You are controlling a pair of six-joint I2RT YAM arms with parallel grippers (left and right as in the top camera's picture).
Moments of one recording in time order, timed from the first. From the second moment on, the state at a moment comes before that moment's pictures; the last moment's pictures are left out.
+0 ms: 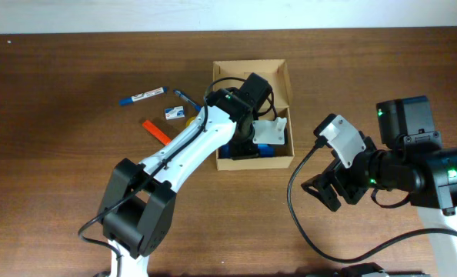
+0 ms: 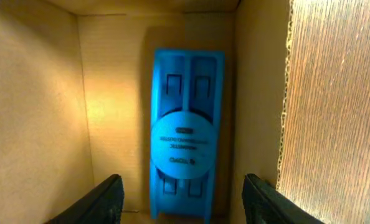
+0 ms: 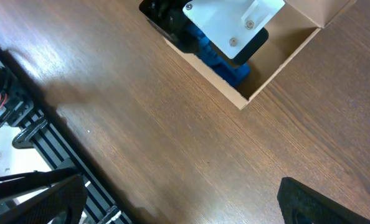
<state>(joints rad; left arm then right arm) -0.65 2.02 1.66 -0.98 0.14 0.91 0.14 1.18 1.47 -1.47 -0.42 -0.52</state>
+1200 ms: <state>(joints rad) -0.20 1.86 1.85 -1.15 0.10 0.80 0.14 1.18 1.47 -1.47 -0.42 -0.52</state>
